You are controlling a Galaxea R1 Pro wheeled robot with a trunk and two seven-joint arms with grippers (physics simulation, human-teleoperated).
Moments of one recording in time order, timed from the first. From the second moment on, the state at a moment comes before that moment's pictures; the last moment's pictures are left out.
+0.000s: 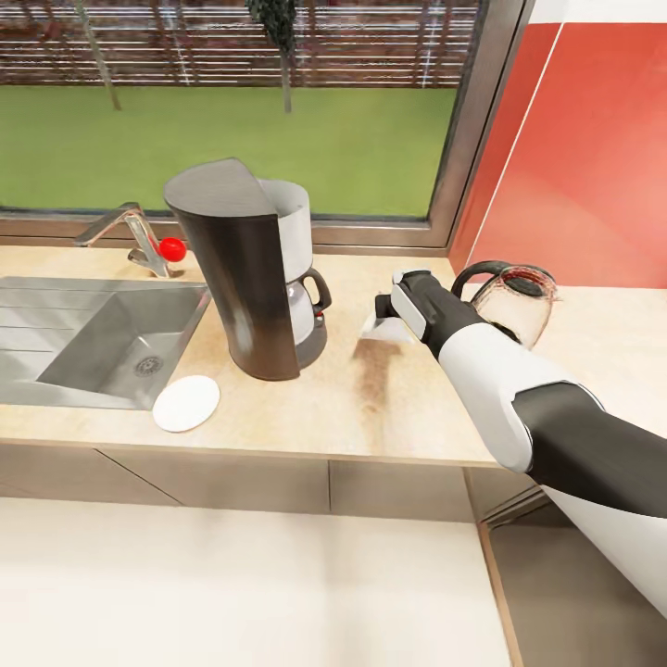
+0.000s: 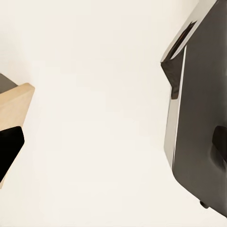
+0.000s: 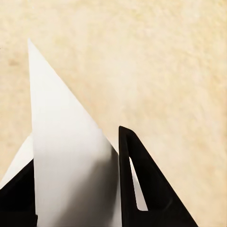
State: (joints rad) left arm 0.06 0.06 0.09 -0.01 0.49 -0.36 0.01; right arm -1.55 0.17 0.16 -0.31 -0.16 0.64 -0.24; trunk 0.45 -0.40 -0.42
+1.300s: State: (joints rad) left arm 0.06 0.06 0.09 -0.01 0.49 -0.37 0.01; right arm -1.55 0.17 0.16 -0.31 -0.16 0.66 -0.24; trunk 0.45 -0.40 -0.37
